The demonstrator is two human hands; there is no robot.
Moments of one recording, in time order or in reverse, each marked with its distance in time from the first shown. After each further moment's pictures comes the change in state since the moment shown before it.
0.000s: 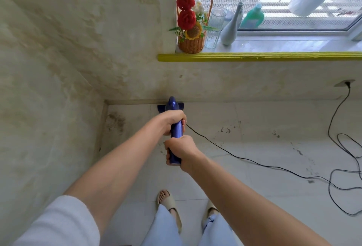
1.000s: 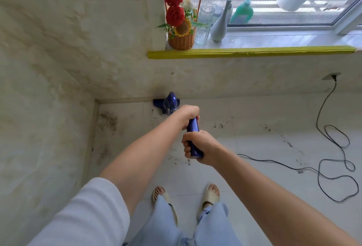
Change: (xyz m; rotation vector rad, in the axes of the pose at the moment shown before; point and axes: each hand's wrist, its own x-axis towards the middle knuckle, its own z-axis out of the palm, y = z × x) left_hand 0.005 0.014 0.074 0.134 0.166 0.109; right_hand 0.000 -0.009 -0.072 0.147 -0.057 0.017
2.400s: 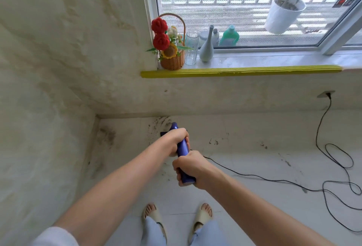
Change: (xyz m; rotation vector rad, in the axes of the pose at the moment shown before) left_hand -0.040 -0.008 0.052 -0.252 -0.114 -0.117; right_hand -0.047 0.000 -0.066 -0.295 -0.024 -0.031
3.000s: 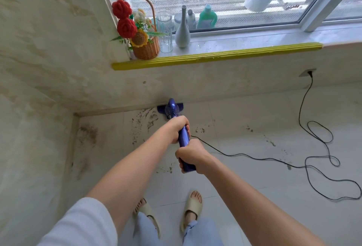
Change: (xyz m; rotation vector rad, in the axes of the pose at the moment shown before) left_hand 0.048 0.021 0.090 0.048 -0.055 -0.016; right_hand 0.041 0.005 -0.088 -0.077 0.108 0.032
